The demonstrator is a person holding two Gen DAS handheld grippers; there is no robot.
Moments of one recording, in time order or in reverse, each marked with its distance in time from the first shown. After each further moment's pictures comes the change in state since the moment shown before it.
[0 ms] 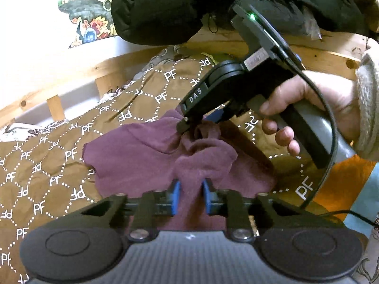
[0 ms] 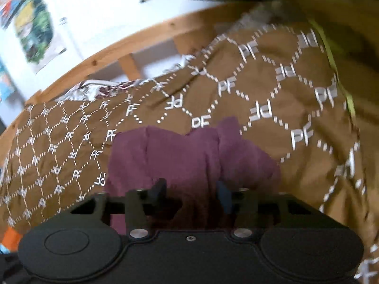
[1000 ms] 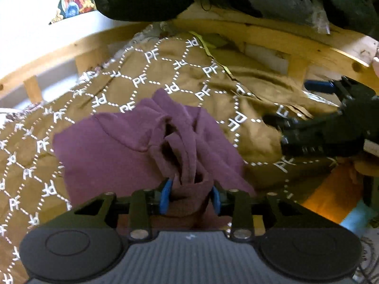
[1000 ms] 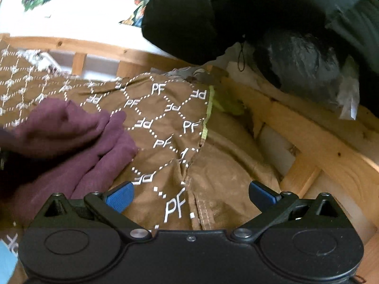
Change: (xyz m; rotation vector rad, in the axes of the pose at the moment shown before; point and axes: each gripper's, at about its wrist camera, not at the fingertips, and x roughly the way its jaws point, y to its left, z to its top) left arm 0.038 -0.017 0.035 -0.056 0.147 -0.087; right arm -0.108 -0.043 -0.095 -0.429 -0.381 -0.520
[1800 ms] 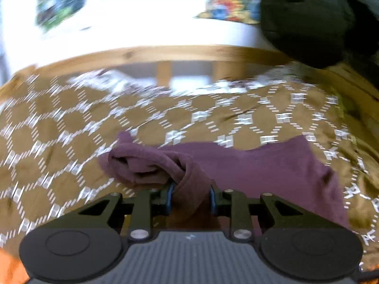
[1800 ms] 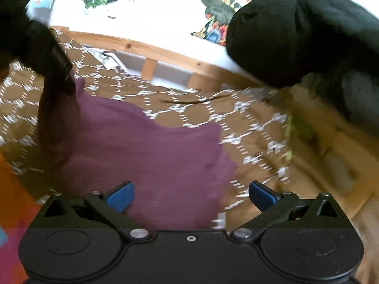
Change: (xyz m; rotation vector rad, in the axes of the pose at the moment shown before) left arm -0.054 0.124 0.005 -0.385 -0.072 0.401; right arm -0.039 0.094 0.001 -0.182 -0.034 0.182
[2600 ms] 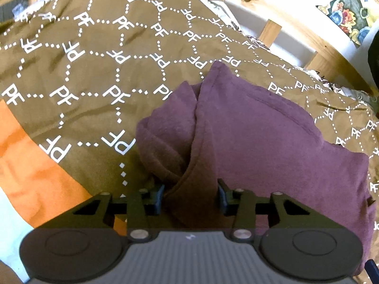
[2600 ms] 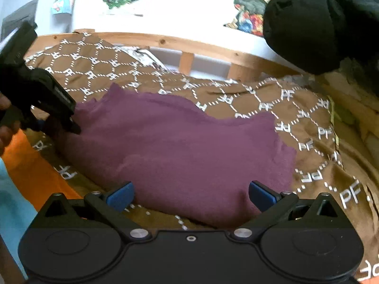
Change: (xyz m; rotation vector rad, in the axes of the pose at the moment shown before) left arm 0.021 0.115 -0.100 -0.534 0.193 0.127; right arm -0.002 0.049 -0.003 0.123 0.082 0.216
